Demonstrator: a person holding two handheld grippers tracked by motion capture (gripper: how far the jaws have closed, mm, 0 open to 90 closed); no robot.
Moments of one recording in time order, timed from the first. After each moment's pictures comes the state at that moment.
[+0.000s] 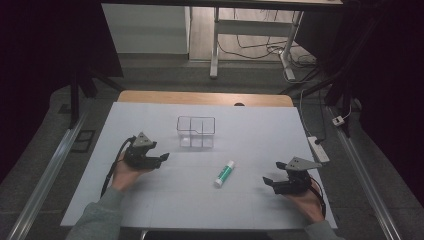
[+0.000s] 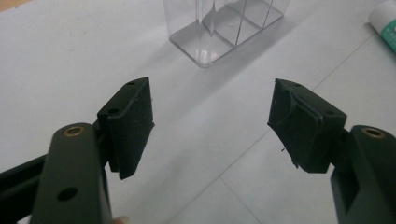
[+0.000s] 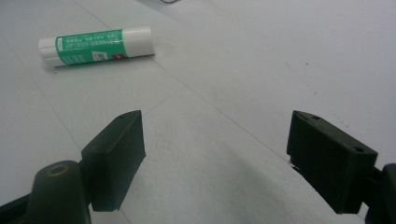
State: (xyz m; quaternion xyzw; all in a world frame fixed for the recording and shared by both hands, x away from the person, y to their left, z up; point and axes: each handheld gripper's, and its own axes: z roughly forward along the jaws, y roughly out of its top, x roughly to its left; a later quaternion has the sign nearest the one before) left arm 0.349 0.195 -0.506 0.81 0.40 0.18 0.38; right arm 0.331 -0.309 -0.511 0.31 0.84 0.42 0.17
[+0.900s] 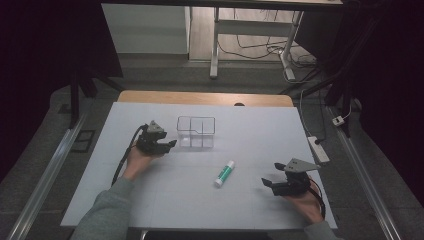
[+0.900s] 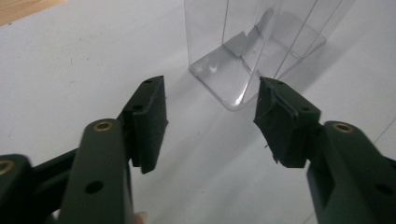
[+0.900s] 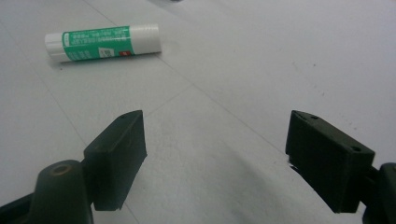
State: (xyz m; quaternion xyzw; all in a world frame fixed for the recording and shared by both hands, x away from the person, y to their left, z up) left arm 0.401 0.178 -0.514 0.81 0.41 0.18 0.37; right arm 0.326 -0.305 -0.511 0.29 0.84 0.43 0.18
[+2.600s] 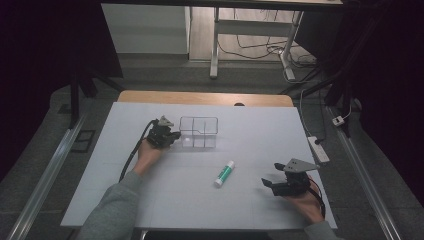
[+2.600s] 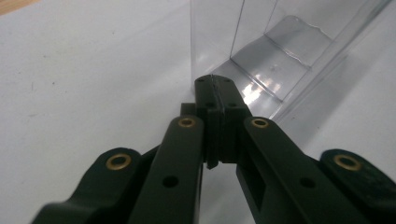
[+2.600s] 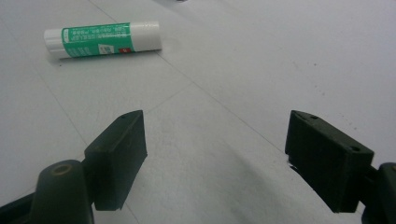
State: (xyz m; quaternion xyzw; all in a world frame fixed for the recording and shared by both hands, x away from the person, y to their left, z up) left arm 0.435 0.156 -0.525 0.82 0.41 0.16 0.37; right arm 0.327 -0.305 -0.512 0.29 0.84 0.42 0.18
